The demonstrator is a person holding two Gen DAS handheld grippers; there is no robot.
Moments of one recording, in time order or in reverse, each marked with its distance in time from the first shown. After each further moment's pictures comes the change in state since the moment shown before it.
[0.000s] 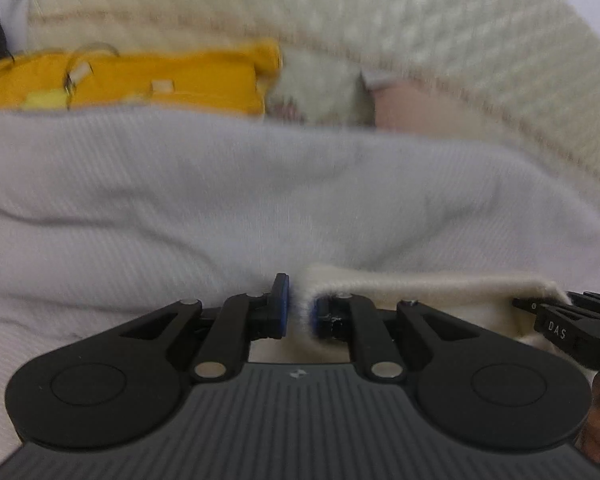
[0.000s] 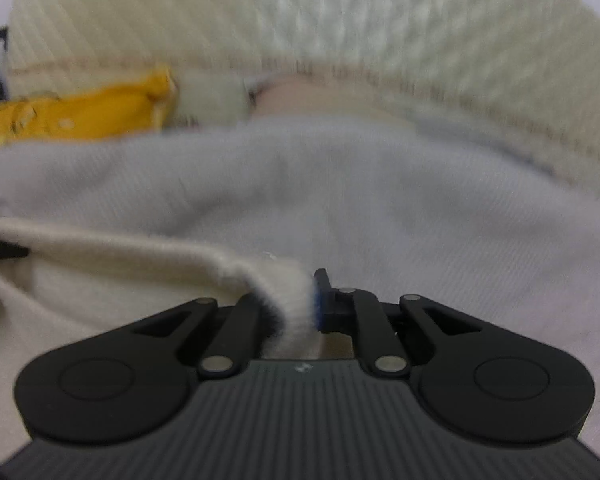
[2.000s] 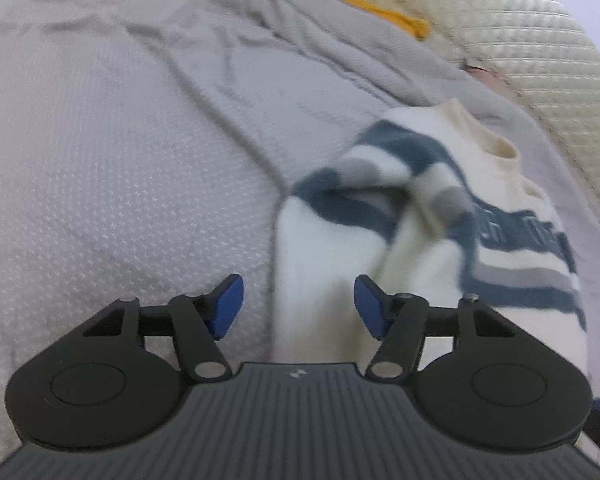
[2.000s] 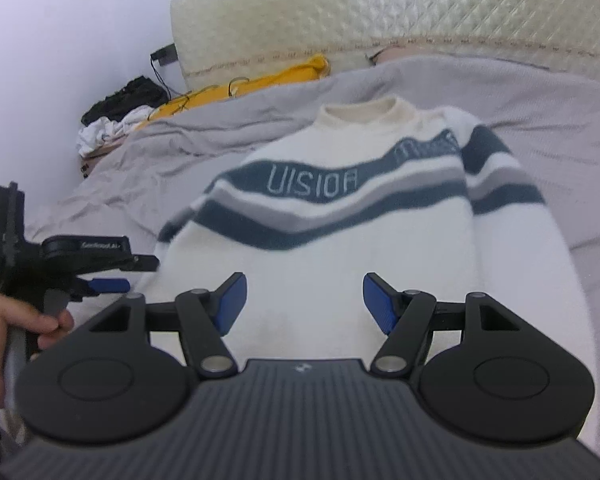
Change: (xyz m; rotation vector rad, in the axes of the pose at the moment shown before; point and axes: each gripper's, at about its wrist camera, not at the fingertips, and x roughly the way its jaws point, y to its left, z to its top) left arm -0.382 0.102 -0.258 -0.395 0.098 0.133; right arm -0.391 0.026 -0.228 0.101 -0.015 0.372
